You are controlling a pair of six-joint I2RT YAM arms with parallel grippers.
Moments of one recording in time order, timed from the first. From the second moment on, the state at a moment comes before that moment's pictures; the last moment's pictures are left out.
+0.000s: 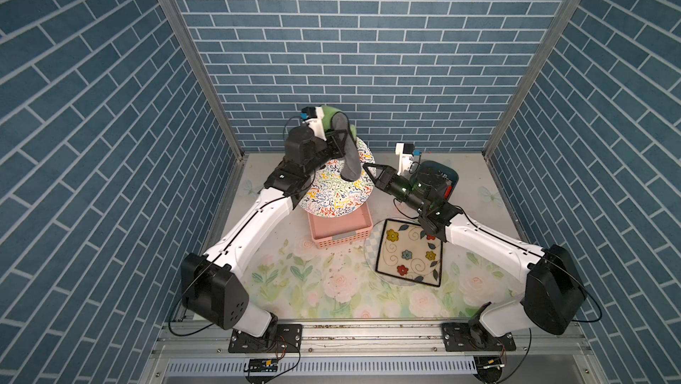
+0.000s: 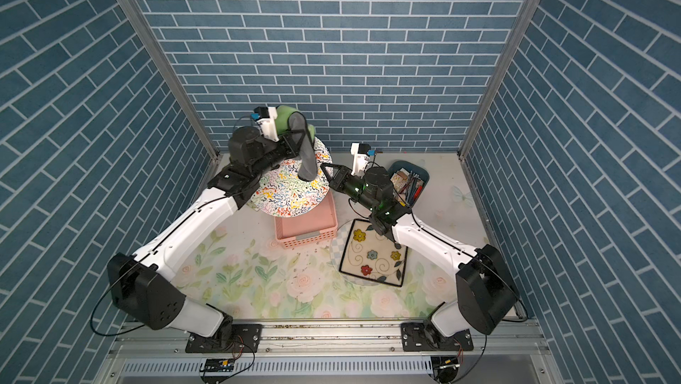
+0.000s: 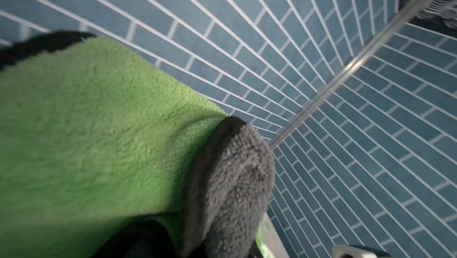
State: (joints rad) left arm -0.49 1.54 1.47 0.00 0.16 -0.59; right arm 0.73 1.45 1.06 0.48 -0.24 0.97
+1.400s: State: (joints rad) left arm -0.14 1.28 0.94 0.68 0.62 -1.19; right arm 0.32 1.15 0.99 0.74 -0.35 1.09
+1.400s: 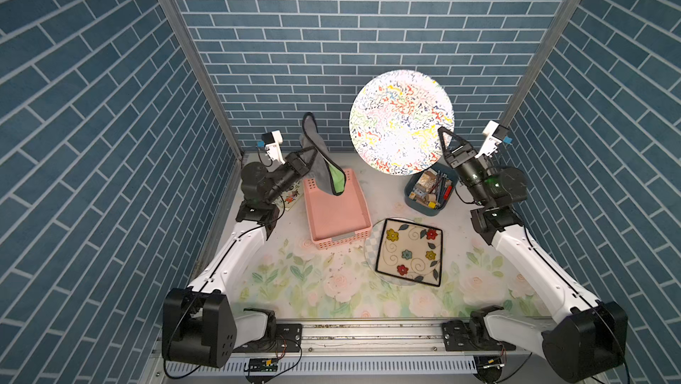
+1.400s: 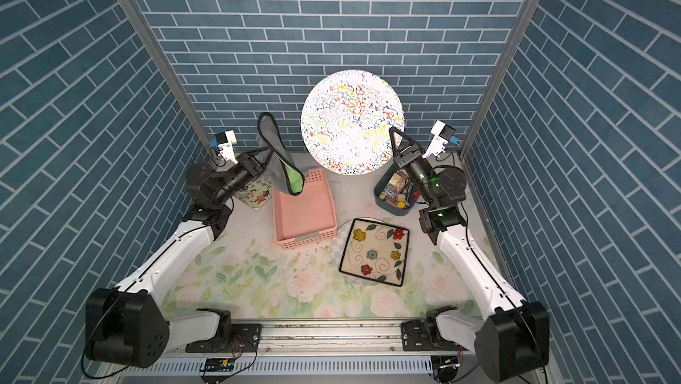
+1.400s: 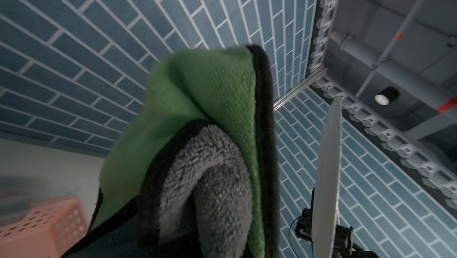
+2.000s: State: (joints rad) left arm -0.40 1.54 1.21 1.50 0.57 -1.96; right arm 0.53 1.38 1.06 1.09 -0.49 1.36
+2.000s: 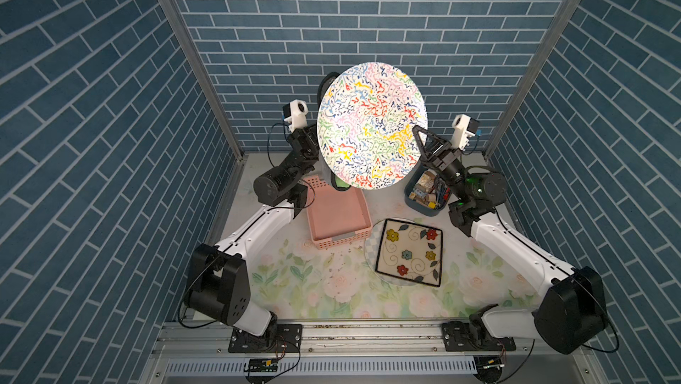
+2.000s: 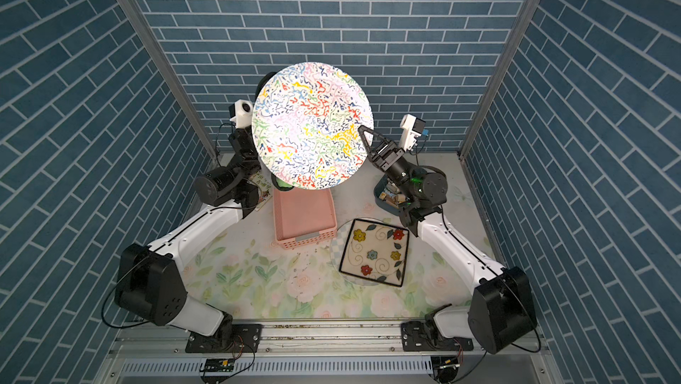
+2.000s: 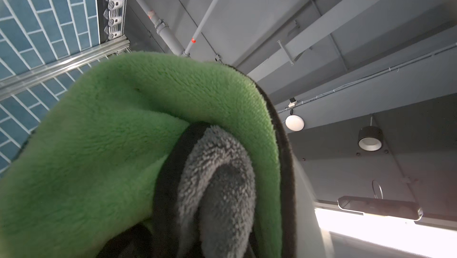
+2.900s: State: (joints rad) left arm -0.55 1.63 1.38 1.51 0.39 -1.97; right arm 0.63 1.46 1.18 1.19 -0.57 1.31
